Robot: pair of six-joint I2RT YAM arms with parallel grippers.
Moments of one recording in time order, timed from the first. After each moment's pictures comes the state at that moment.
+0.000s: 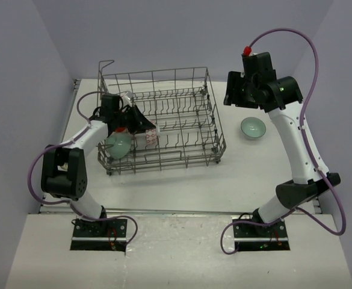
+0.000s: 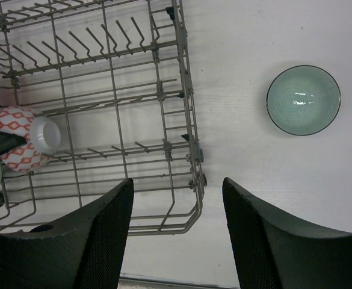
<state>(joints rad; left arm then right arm) -0.16 1.65 1.14 -0.25 0.70 -0.74 0.37 1.58 2.04 -1.23 0.16 0.39</state>
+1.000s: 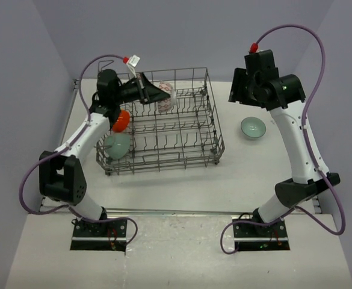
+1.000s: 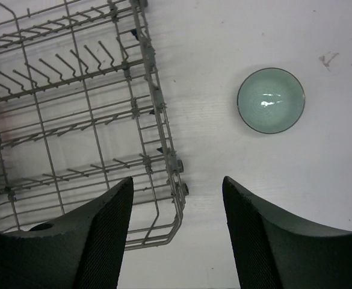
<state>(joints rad) -0.21 1.58 1.26 0.29 0.95 -0.92 0.37 1.60 2.08 -1.26 0.26 0.41</state>
